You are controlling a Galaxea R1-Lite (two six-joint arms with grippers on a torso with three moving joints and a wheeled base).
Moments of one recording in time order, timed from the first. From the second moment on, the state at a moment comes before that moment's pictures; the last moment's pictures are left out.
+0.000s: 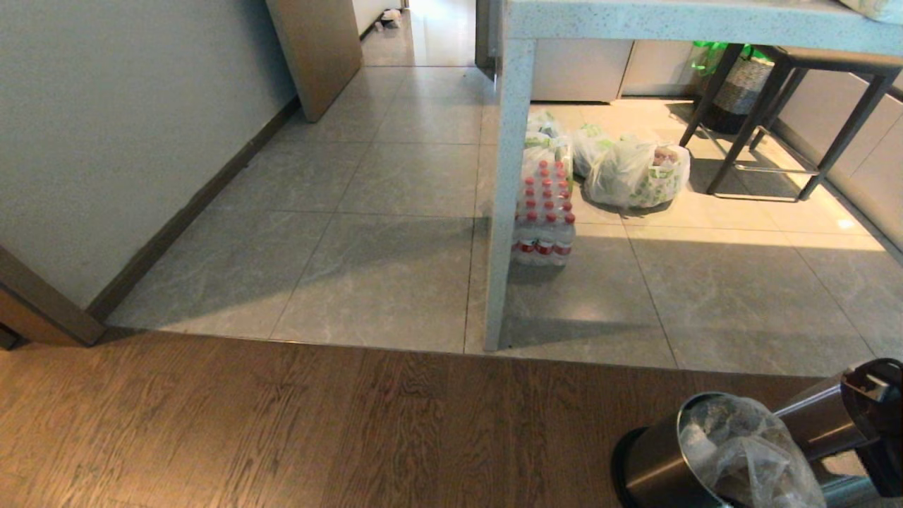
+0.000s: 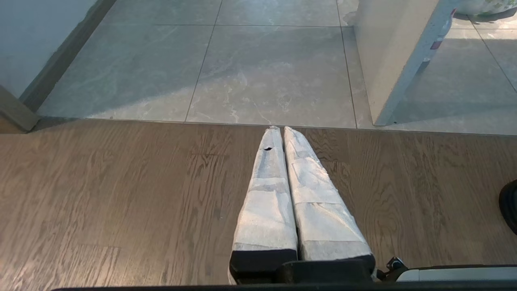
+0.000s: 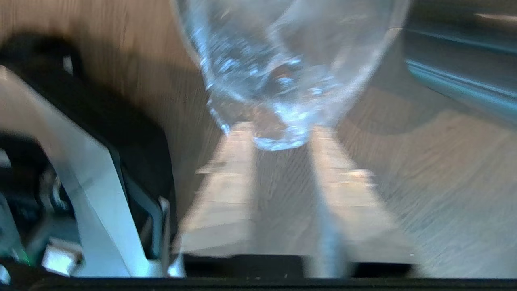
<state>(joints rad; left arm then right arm) 0.00 0.00 0.00 0.00 0.00 0.00 -0.63 1.77 -0.55 -0.02 0.35 -0.81</state>
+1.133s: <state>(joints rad) 0.00 0.00 0.00 0.00 0.00 0.00 -0.61 2.08 -0.60 -0.11 0.39 -1.05</state>
